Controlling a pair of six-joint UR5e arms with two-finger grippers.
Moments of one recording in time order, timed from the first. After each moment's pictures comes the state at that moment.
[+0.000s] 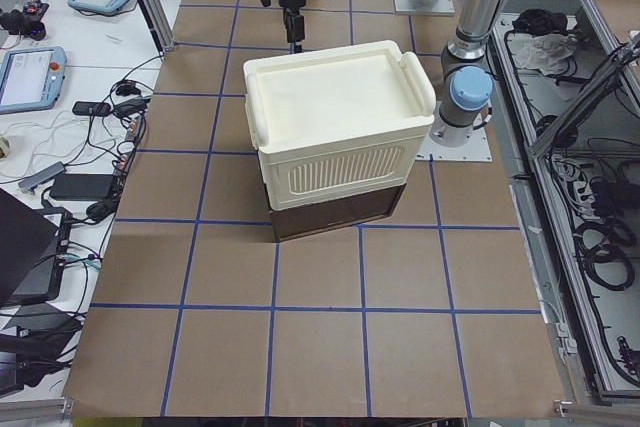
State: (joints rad) left arm -1.65 -1.70 -1.66 -1.46 2.04 -0.39; right arm 1.51 -1.53 1.48 -1.44 -1.63 0.11
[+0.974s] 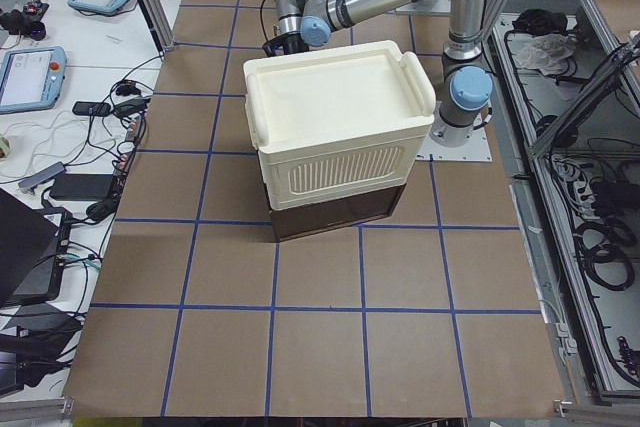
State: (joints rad) left arm -1.66 -1.87 -1.82 -1.46 2.52 -0.32; right arm 1.51 -1.53 1.48 -1.44 -1.63 0.11
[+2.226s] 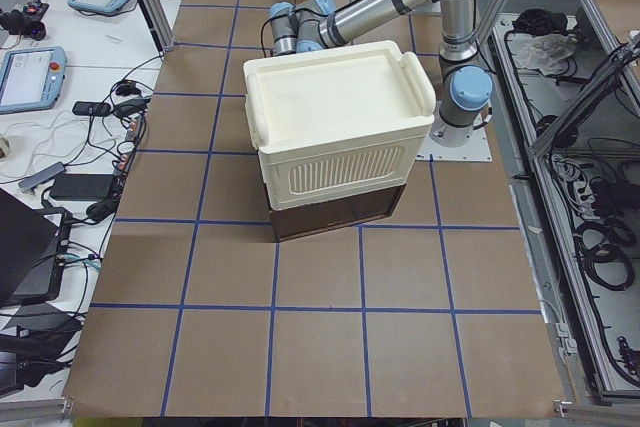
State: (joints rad) left arm -1.61 -1.94 -1.84 -1.45 2.70 -0.31; right arm 1.51 -1.53 1.48 -1.44 -1.63 0.11
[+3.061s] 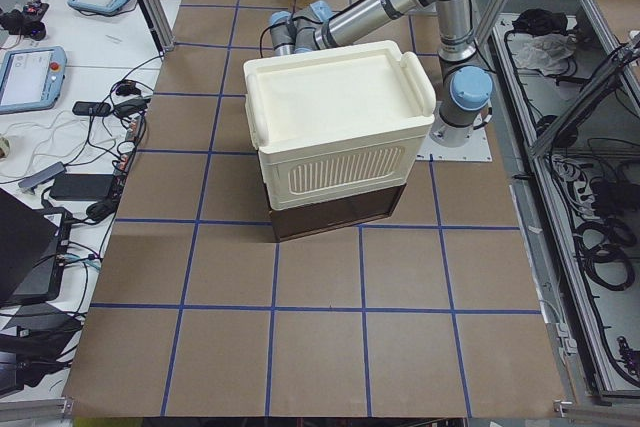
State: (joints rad) left arm -1.61 -1.99 -1.84 -1.46 2.71 -0.44; right arm 1.51 -1.53 1.48 -1.44 -1.63 0.11
